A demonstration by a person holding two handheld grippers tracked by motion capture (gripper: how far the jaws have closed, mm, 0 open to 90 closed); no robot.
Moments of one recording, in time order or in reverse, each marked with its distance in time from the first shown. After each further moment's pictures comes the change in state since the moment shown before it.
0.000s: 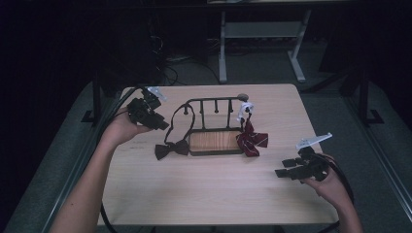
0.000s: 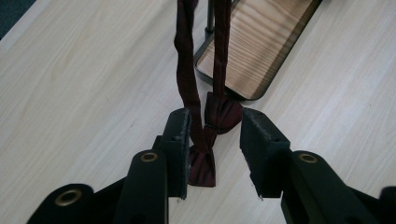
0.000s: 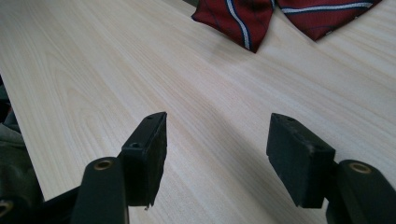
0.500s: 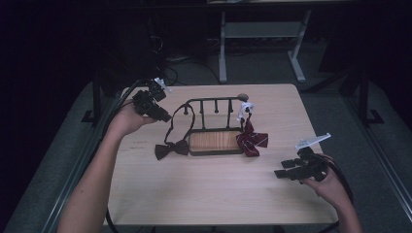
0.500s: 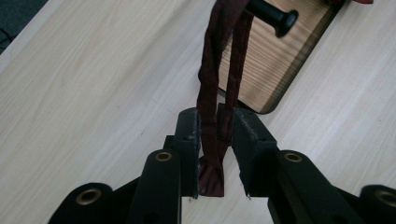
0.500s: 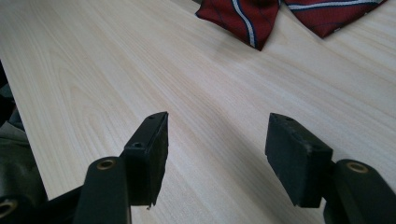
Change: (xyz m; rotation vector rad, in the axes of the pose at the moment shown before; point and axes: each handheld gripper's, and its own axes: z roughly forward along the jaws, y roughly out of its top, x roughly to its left) left arm 0.013 0.024 0.003 0.031 0.011 -0.019; right arm 0.000 0.000 0.003 0.004 0.015 0.000
